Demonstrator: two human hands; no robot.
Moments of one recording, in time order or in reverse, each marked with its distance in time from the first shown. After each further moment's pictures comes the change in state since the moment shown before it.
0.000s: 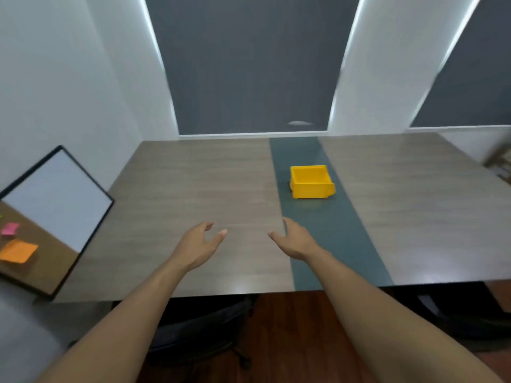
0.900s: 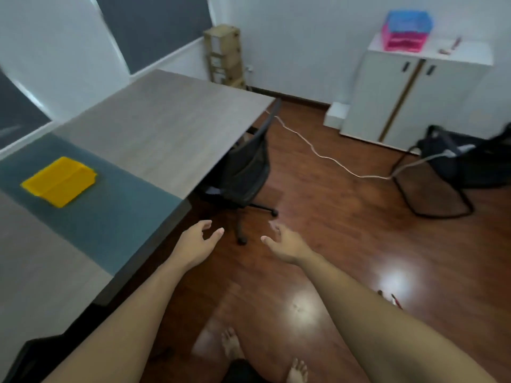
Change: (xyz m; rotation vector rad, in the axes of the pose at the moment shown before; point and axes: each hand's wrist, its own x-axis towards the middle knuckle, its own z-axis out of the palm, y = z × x) left_hand -0.284 0.277 0.370 0.258 -0.722 0.621; right_hand -0.532 0.364 -0.028 0.435 0.464 0.740
